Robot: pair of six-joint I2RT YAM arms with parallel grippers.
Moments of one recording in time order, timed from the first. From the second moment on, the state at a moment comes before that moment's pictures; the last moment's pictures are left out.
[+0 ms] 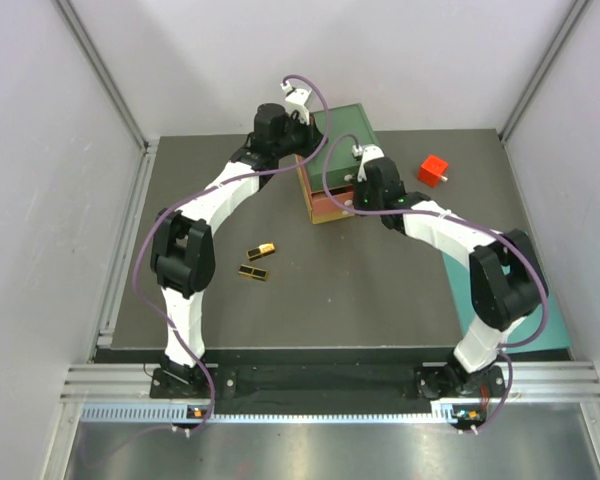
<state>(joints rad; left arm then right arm) -0.42 2.05 1.79 0.02 0.34 -0.18 0.51 1.70 1.20 -0.12 0.08 0.18</state>
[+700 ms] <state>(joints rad) -0.42 2.05 1.80 0.01 0.34 -0.16 0.51 1.61 1.08 -0.02 0.06 0.27</state>
